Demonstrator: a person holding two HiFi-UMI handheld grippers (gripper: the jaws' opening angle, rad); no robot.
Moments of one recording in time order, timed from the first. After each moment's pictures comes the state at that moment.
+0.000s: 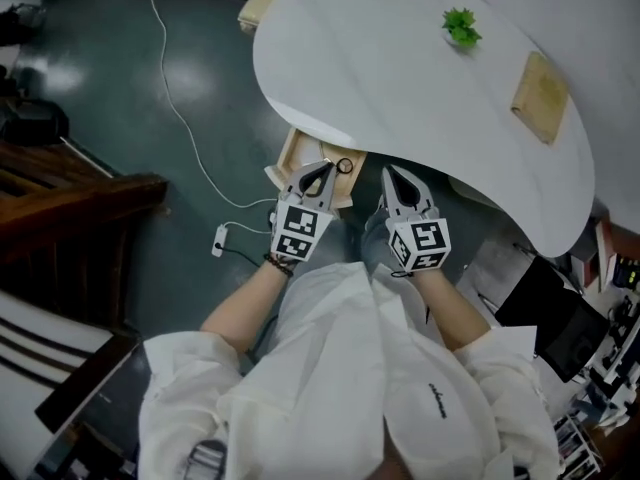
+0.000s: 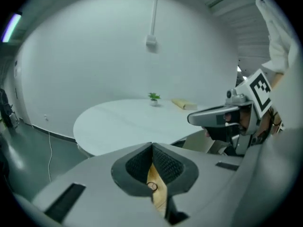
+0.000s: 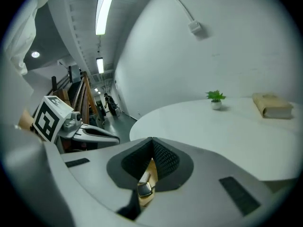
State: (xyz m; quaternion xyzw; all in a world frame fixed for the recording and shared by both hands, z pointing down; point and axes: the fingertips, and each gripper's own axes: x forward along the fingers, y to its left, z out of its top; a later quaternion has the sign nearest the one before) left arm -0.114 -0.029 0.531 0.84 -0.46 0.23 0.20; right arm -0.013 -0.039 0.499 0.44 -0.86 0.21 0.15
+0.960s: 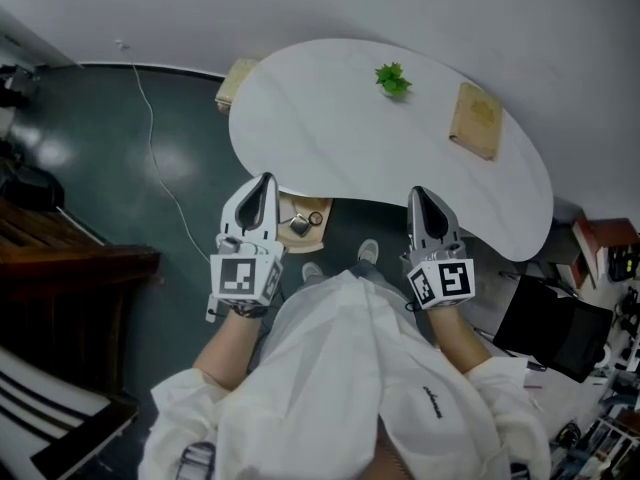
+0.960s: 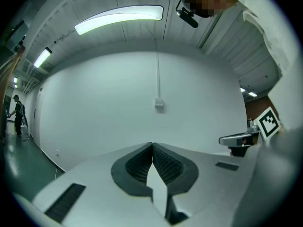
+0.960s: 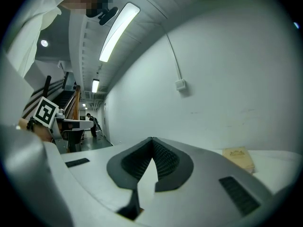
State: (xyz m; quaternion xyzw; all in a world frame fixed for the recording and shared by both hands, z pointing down) left arm -0.137 -0.054 0.268 0.82 -0.57 0.01 0.04; right arm 0.110 -0.037 0.290 0.54 -0.84 0.06 0.02
